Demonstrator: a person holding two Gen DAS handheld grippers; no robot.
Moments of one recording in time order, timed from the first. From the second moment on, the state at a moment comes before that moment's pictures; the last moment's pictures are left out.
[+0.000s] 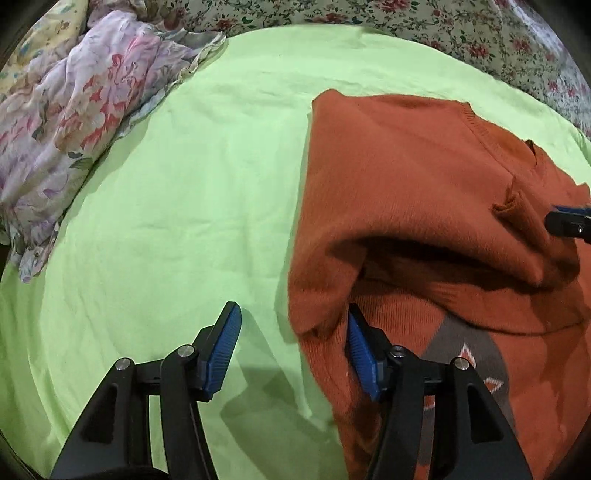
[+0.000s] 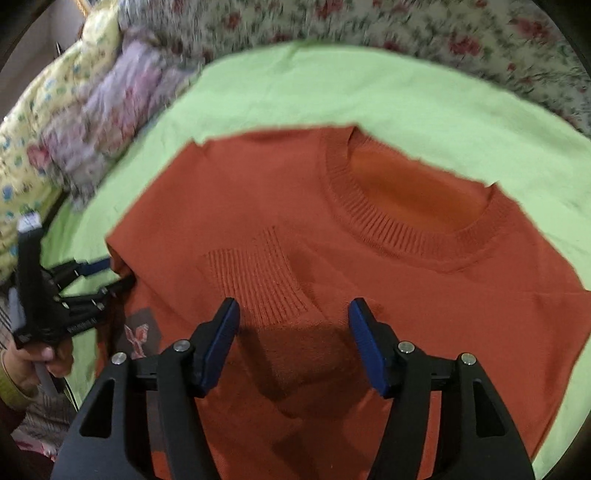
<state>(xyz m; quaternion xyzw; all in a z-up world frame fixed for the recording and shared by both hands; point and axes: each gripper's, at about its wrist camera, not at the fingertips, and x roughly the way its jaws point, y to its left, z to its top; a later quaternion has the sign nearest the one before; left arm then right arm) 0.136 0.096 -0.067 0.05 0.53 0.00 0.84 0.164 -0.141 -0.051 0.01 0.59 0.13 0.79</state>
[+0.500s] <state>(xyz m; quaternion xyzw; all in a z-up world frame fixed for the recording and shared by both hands) 0.150 0.087 -0.070 0.07 0.53 0.01 0.85 0.057 -0.320 -0.005 0.32 0.44 -0.14 0.83</state>
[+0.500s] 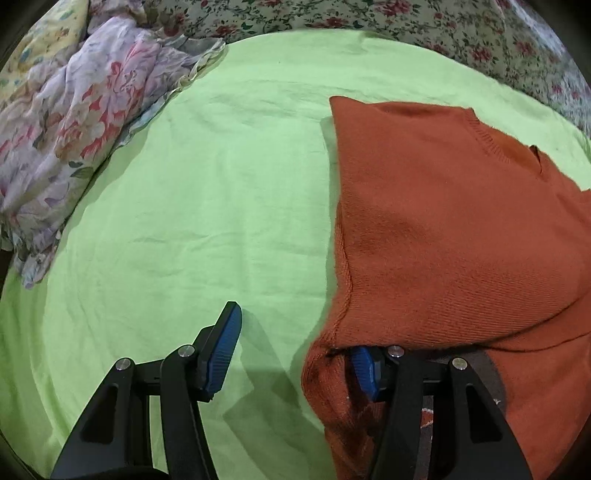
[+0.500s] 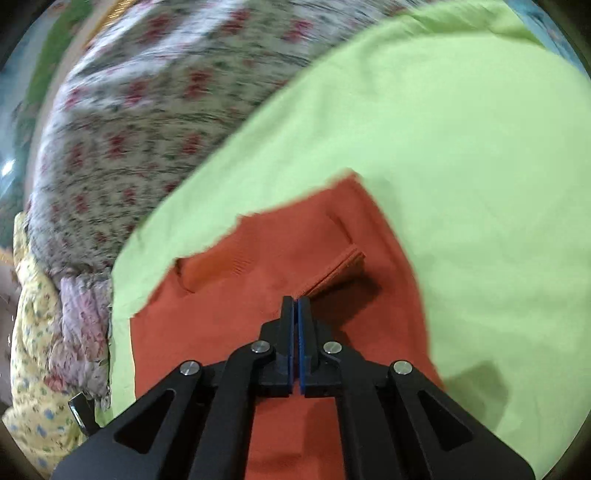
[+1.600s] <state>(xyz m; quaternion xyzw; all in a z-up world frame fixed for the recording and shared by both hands) 0.021 0.051 -0.036 0.04 0.60 -0.09 0.79 -0.046 -0.306 0.018 0.30 0.49 -0.14 0.81</state>
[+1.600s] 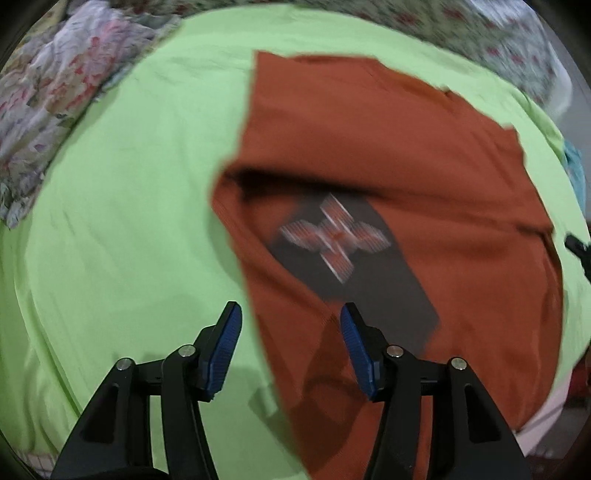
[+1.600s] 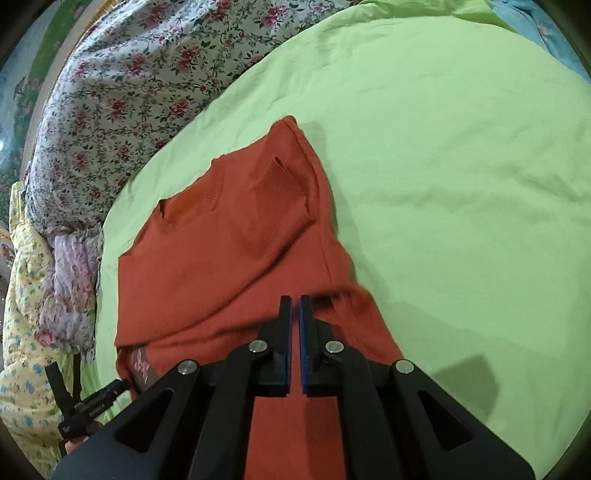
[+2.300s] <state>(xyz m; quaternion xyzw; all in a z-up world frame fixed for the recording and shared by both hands) -0.083 0.122 -0.045 0.05 0.64 -0.12 0.76 -0.199 -0.239 0.040 0.21 0.53 -0.17 0.81</state>
